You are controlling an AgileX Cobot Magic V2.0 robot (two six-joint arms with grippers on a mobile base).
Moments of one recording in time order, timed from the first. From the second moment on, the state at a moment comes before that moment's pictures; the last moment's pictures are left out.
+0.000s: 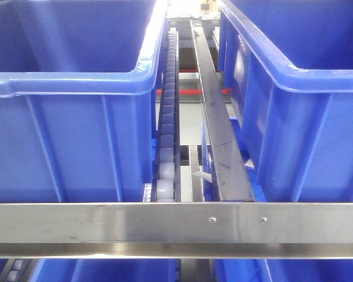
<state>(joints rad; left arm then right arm) -0.17 0.02 -0.41 -0.11 0.49 0.12 0.05 1.43 -1.24 -0.04 0.76 0.04</state>
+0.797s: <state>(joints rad) -0.17 0.02 -0.41 -0.11 0.49 0.12 0.05 1.81 -1.36 -0.03 0.73 0.03</state>
